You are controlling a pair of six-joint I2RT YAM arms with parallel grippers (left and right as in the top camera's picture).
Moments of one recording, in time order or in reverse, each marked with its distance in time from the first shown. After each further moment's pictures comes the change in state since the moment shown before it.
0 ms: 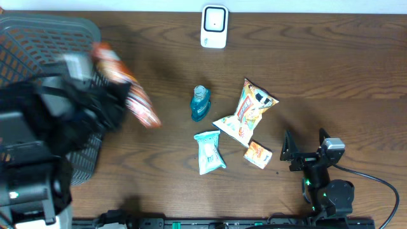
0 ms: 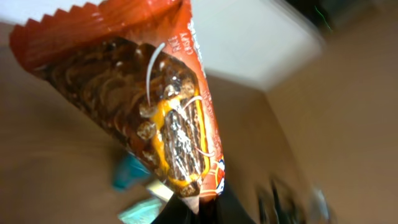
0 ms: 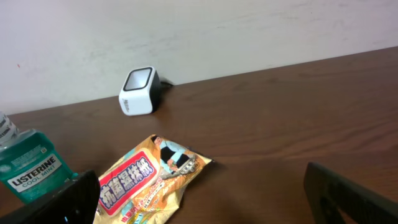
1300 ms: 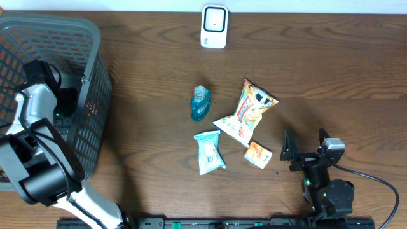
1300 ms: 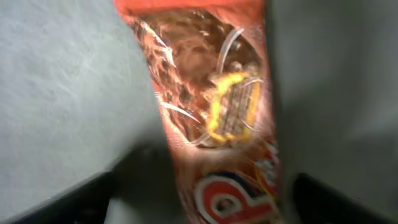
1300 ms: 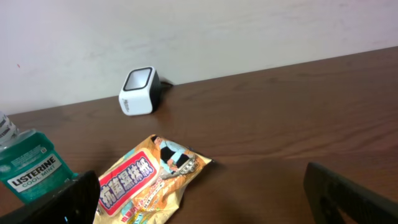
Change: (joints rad) left arm 0.404 0.977 -0.049 0.133 -0.884 -0.914; right arm 0.000 0.000 0.000 0.000 0.000 0.000
